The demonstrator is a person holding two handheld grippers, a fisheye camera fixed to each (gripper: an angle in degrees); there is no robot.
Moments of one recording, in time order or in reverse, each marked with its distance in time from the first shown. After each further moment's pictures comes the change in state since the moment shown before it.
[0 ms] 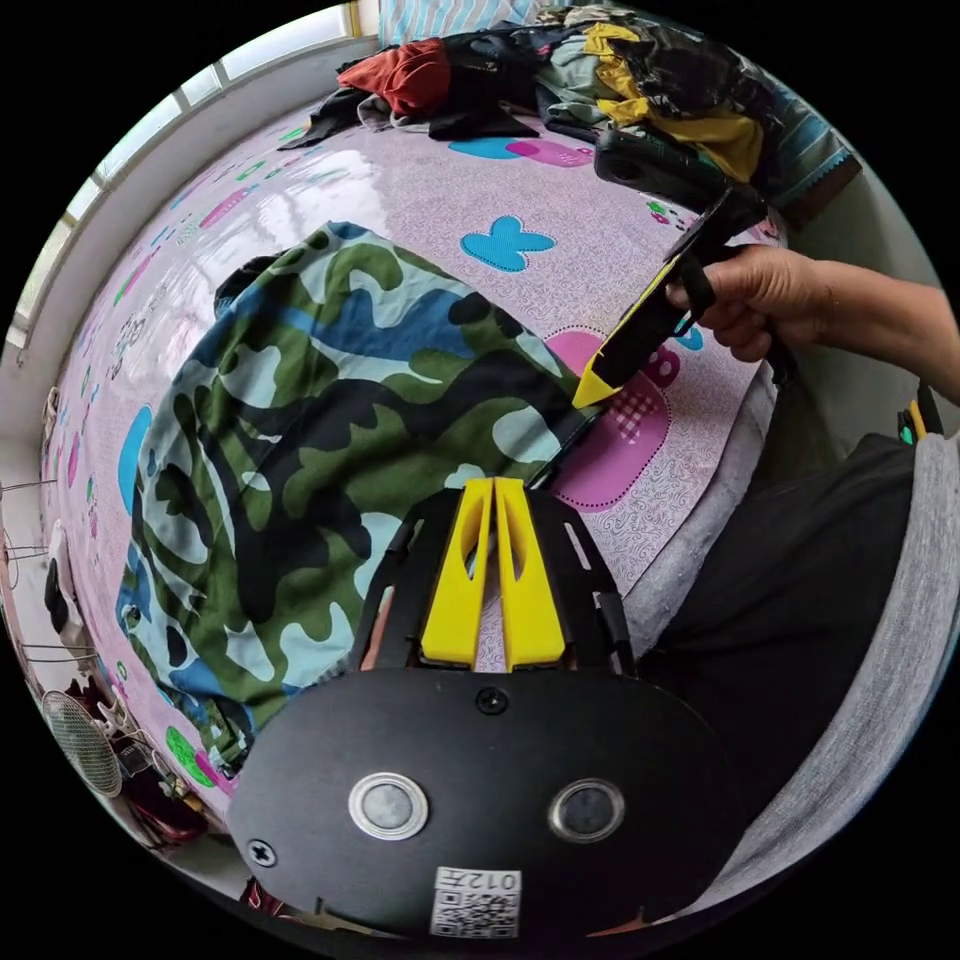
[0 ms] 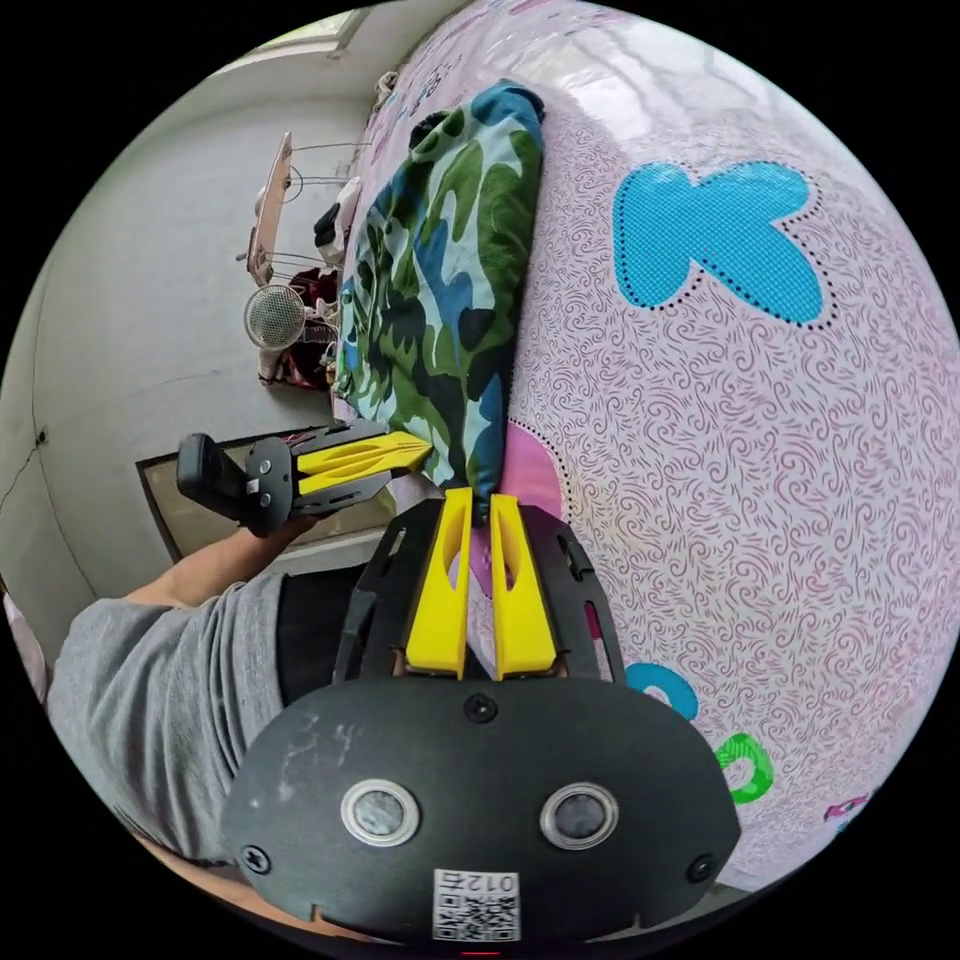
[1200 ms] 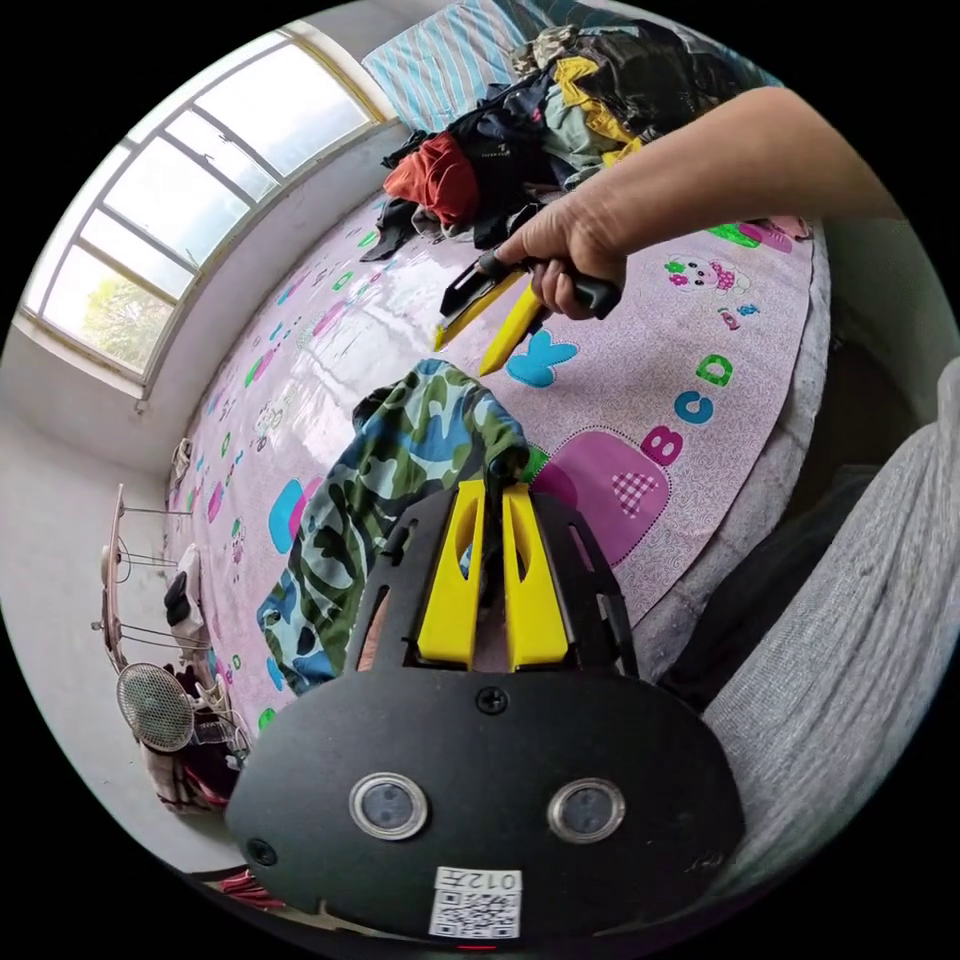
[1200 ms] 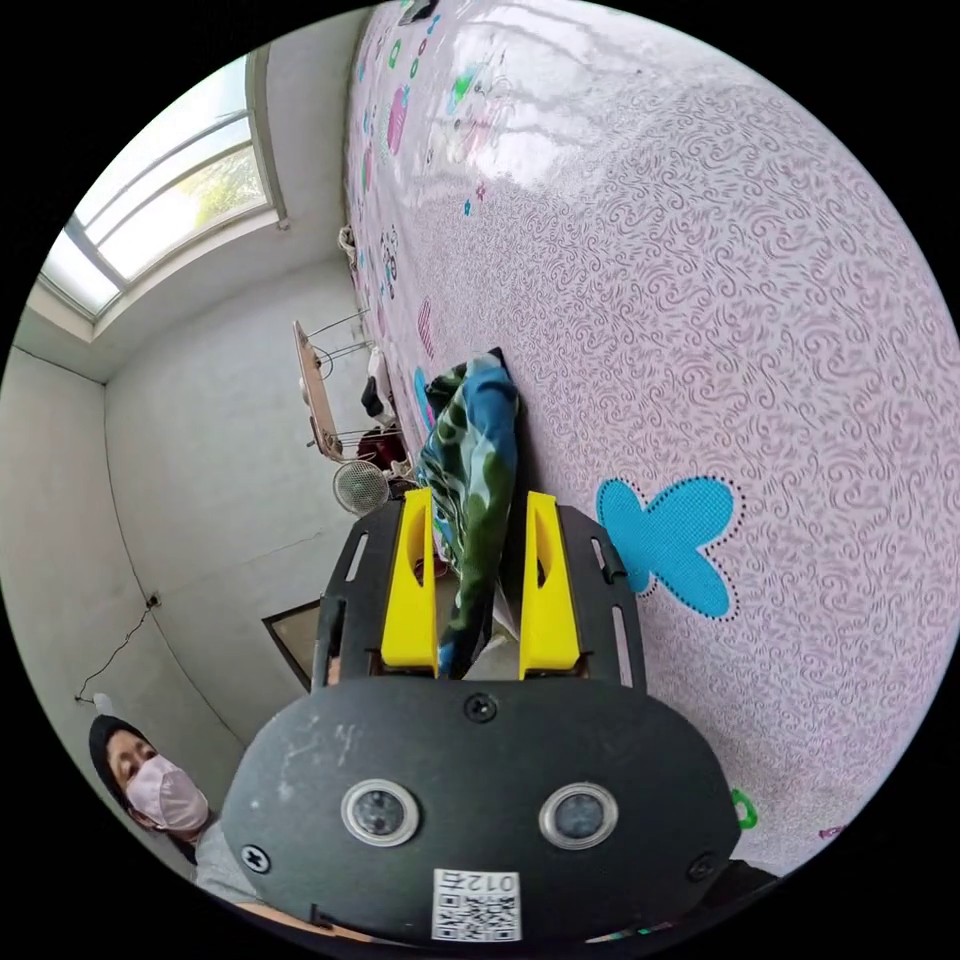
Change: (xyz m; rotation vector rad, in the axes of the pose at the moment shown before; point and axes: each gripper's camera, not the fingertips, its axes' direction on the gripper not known) left arm 0.158 0.030 -0.044 0.168 -0.390 0.014; right arm 0.248 -0.068 -0.120 0.282 -0.314 0.304
